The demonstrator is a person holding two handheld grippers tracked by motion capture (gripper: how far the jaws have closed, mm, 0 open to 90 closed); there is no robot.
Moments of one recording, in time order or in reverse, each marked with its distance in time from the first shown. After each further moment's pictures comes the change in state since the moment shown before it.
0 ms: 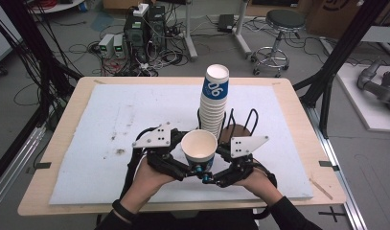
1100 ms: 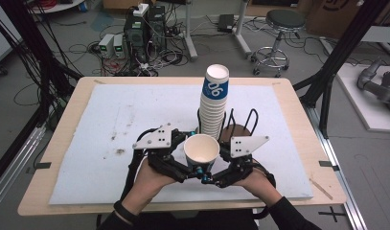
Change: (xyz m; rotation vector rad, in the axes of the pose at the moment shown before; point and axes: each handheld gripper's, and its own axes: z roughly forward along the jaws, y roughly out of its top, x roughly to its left) left arm -0.003 0.000 0.002 -0.017 -0.011 -0.001; right arm 0.002 0.003 0.001 -0.026 0.001 -0.002
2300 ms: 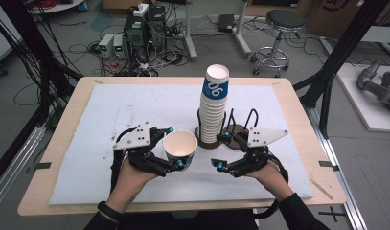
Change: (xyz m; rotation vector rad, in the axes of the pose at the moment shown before) left arm 0.015 -0.015 -0.049 0.036 0.154 0.017; right arm -0.020 -0.002 -0.040 -0.007 -0.171 0.018
